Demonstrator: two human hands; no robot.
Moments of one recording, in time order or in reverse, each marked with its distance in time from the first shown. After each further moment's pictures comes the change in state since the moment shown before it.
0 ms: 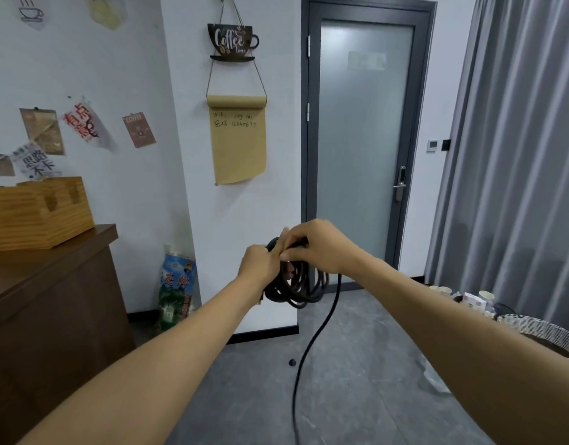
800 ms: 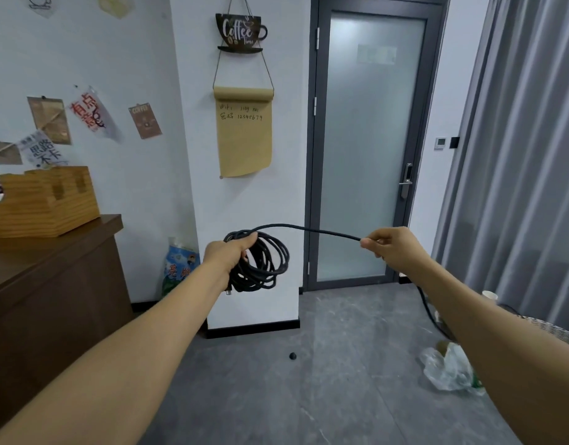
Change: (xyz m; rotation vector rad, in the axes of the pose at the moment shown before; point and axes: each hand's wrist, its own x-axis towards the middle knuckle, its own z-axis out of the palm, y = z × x) left_hand 0.021 -0.020 -0.050 -0.279 0.192 -0.276; right_hand -0.038 0.092 -0.032 0.158 0.282 0.488
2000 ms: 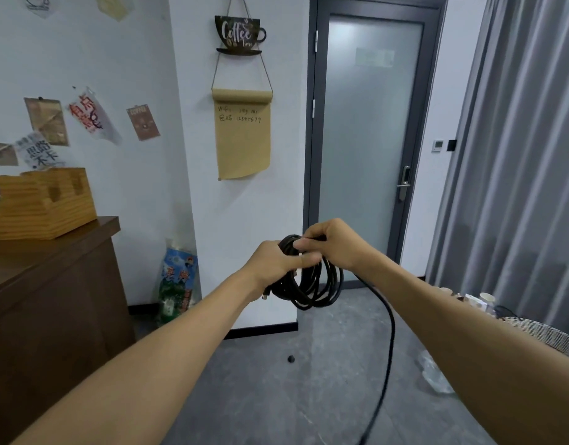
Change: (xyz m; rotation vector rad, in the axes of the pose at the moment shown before) left_hand -0.029 -0.003 0.042 0.304 -0.487 0.324; right_hand -0.010 -0.073 0.049 0.061 -0.287 -0.301
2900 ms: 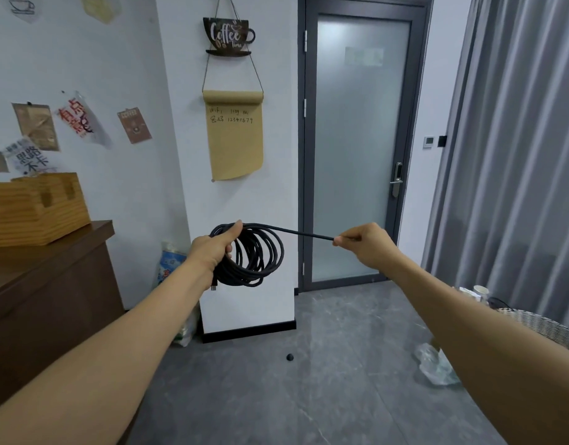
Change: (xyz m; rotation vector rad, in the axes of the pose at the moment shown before) left_hand 0.007 -0.019 -0.065 -0.326 0.434 -0.209; right_hand -0.019 0.051 -0.034 -0.113 0.229 0.242
